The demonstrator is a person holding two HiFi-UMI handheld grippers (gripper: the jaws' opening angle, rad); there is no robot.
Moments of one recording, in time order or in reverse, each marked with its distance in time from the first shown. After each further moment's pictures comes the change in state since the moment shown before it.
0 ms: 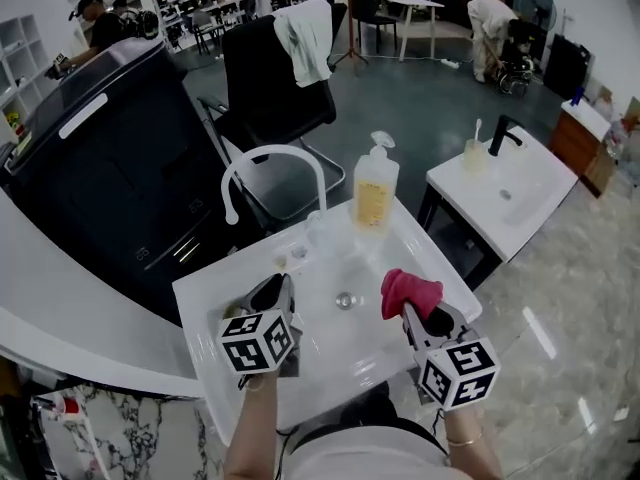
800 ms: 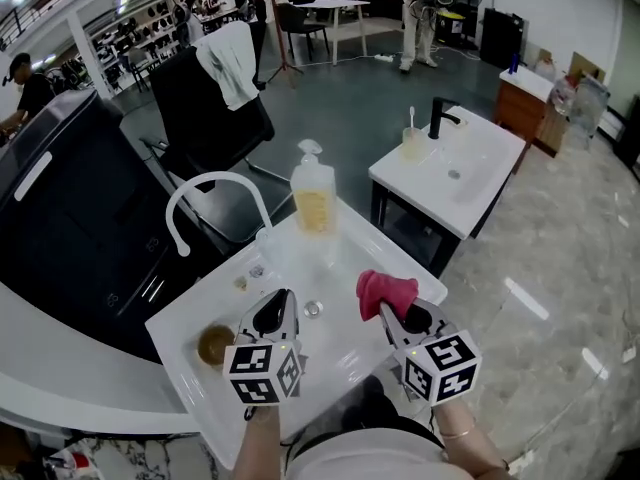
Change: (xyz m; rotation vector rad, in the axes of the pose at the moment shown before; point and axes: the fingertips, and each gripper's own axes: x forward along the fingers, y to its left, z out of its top) left arm -0.006 -0.115 0.000 0.232 -0.026 -0.223; right arm -0.036 -0.029 -0.003 0.043 -0.045 -0.102
